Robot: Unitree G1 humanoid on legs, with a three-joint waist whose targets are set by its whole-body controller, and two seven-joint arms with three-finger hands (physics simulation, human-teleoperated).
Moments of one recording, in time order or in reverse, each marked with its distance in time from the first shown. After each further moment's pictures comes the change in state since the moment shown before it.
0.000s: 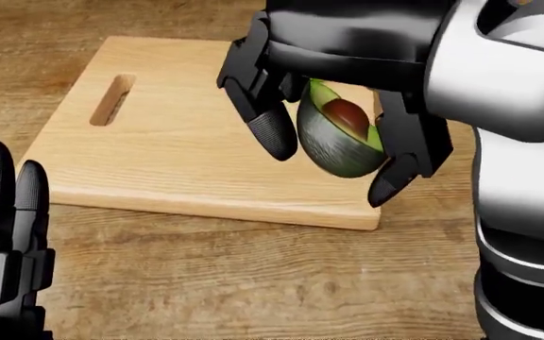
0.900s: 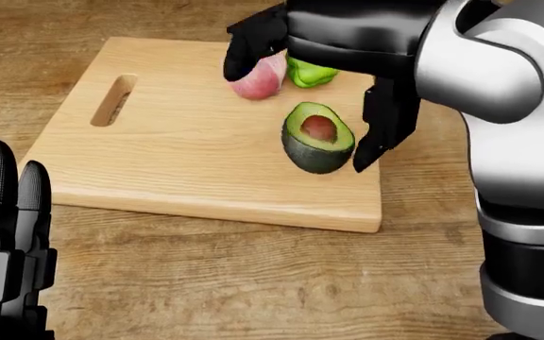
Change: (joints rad) left arm -0.002 -0.002 0.001 0.005 -0.003 0.003 -0.003; right arm -0.002 -0.032 -0.023 0.224 -0.080 -0.205 -0.150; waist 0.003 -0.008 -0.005
